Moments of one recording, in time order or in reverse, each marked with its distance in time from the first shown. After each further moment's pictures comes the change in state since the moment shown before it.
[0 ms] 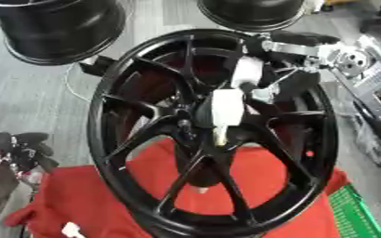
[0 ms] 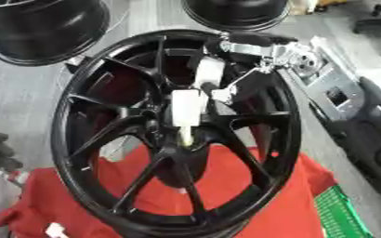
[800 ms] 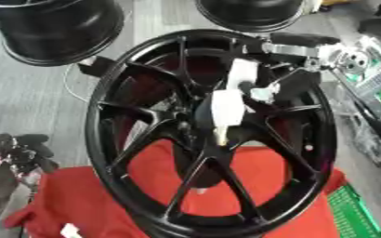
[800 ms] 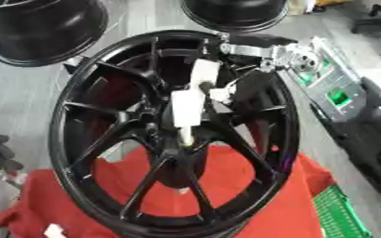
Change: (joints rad) left arm 0.001 0.000 0.000 0.000 -0.007 0.000 0.001; right arm -0.001 -0.002 0.001 -0.007 -0.019 0.014 0.023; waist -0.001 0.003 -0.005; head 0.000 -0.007
